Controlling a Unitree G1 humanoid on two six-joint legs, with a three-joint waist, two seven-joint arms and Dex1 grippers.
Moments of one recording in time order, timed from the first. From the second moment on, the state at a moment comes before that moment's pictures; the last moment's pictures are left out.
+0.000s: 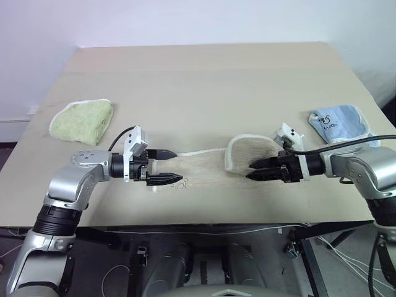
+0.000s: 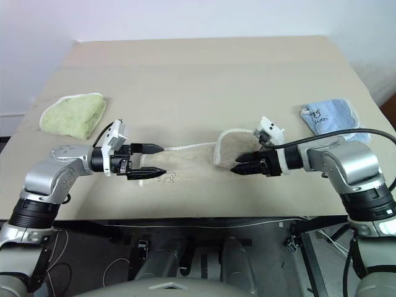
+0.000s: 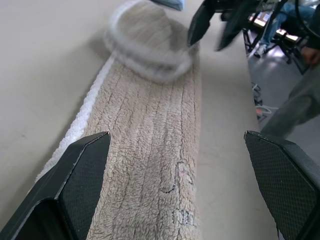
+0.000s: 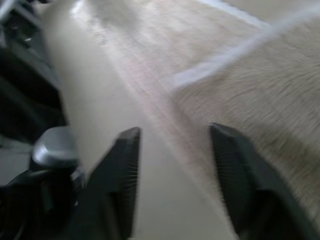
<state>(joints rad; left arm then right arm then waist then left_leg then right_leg) -0.45 0.68 -0.06 0.00 -0.52 0.56 -1.24 -0.52 -0.93 0.11 -0.17 0.64 1.05 1.13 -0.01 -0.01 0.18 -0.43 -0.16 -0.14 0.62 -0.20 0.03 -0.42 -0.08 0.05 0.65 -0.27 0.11</state>
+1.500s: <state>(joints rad) -0.85 0.10 -0.43 0.69 0.02 -0.01 -1.06 -0.41 -0.60 0.00 0.13 0.38 0.57 0.76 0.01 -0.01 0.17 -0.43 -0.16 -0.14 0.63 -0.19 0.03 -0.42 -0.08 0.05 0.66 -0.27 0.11</state>
